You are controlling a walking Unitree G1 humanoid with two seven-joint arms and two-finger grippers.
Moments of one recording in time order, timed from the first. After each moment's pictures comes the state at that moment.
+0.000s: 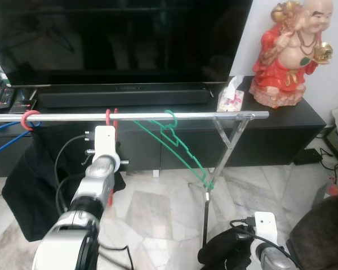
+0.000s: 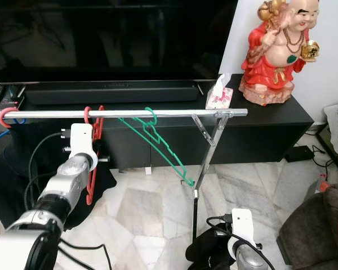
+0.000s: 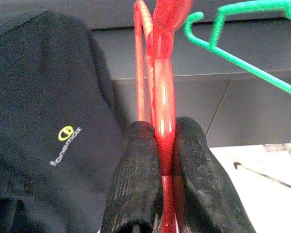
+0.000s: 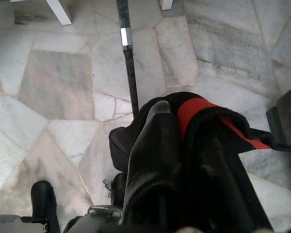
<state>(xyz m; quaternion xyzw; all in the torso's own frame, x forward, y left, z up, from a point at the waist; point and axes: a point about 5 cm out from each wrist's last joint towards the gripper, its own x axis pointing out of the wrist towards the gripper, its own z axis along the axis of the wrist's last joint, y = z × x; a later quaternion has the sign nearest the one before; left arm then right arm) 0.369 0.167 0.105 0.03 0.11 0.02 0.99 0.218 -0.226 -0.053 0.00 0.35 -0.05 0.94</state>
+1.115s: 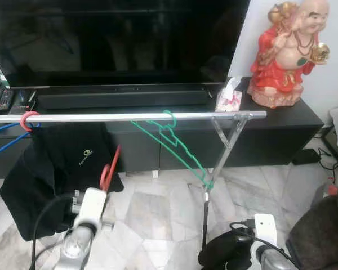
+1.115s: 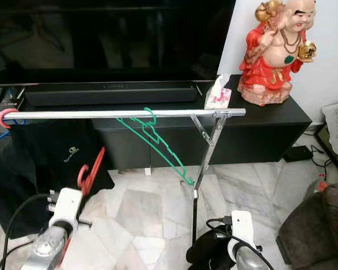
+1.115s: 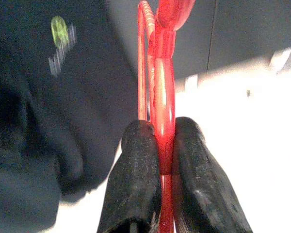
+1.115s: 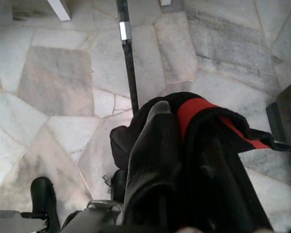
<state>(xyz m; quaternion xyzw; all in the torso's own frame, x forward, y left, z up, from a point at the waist) 0.250 0.207 -0.003 0.13 0.18 -0.02 0.98 0.214 -0.226 -0.056 0.00 0.36 -0.04 0.93</state>
